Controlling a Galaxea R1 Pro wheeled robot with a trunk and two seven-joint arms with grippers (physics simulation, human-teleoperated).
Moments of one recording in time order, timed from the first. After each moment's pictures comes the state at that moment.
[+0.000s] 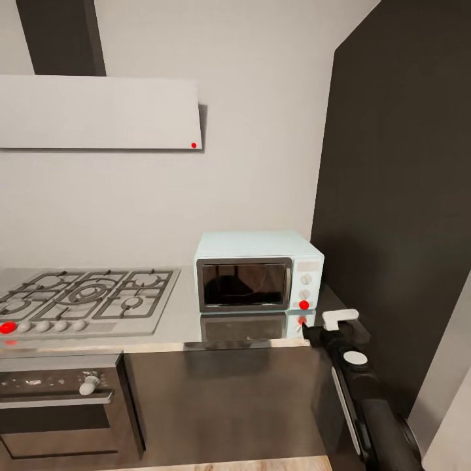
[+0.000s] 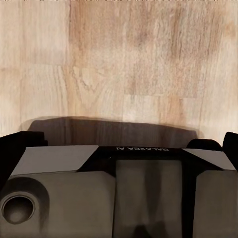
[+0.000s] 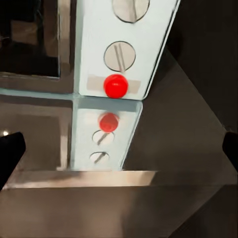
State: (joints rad) left arm -0.23 -0.05 -0.36 0.00 0.54 -0.02 -0.17; right arm -0.31 0.08 -0.03 -1.57 0.30 0.63 0.03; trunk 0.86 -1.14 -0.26
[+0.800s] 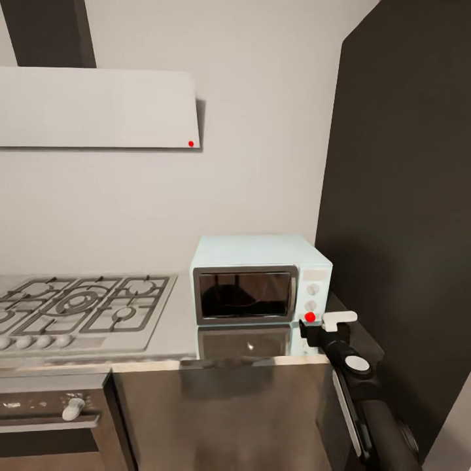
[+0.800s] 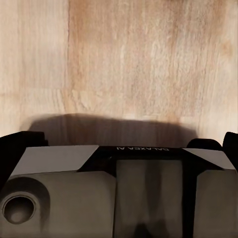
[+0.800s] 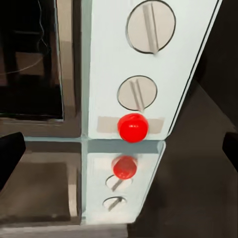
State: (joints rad) left arm -0.23 -0.05 -0.37 0.00 0.54 -0.02 -0.18; right arm -0.31 0.08 -0.05 -1.50 0.22 0.48 0.04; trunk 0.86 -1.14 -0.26
